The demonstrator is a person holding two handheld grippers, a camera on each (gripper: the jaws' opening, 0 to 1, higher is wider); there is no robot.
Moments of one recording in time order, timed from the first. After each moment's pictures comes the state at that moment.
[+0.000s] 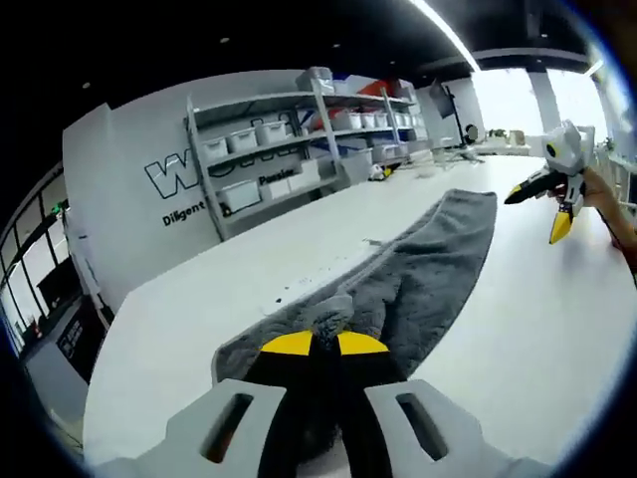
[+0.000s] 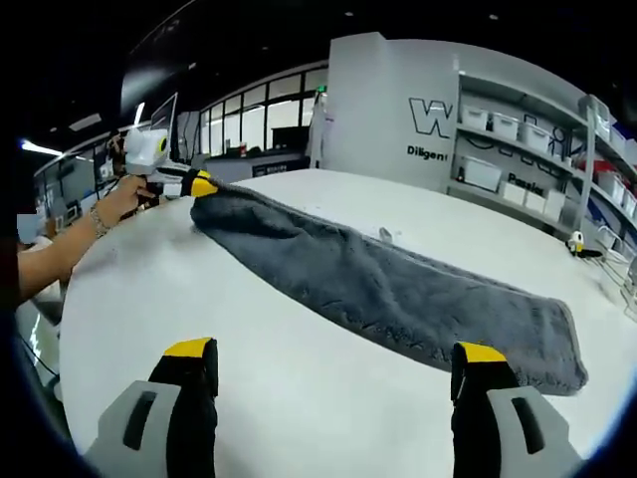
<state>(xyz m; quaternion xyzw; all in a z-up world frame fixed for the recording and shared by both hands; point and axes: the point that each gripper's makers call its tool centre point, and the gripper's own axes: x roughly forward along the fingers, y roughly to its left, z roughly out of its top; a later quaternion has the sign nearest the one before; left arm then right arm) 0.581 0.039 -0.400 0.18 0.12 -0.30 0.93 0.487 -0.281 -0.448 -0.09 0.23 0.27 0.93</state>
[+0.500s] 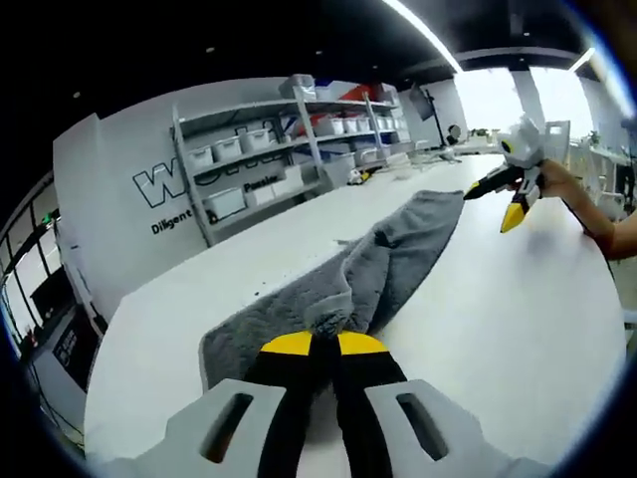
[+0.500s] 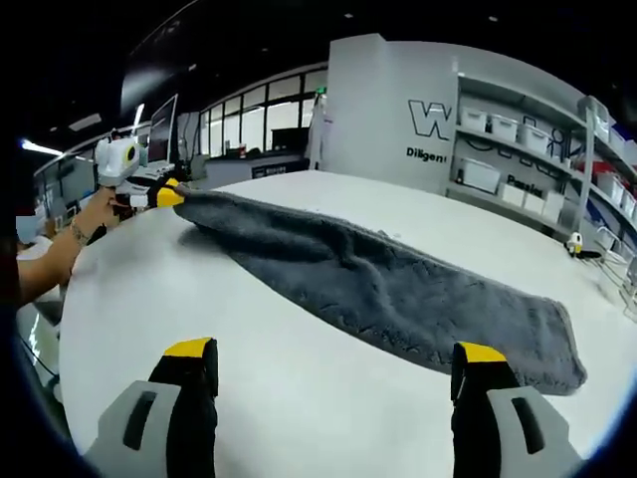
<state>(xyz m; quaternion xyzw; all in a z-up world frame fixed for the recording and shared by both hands) 0.518 0.039 -0.403 0.18 0.11 -0.33 0.92 0.488 -0.282 -0.445 -0.09 0.23 0.27 0.93</state>
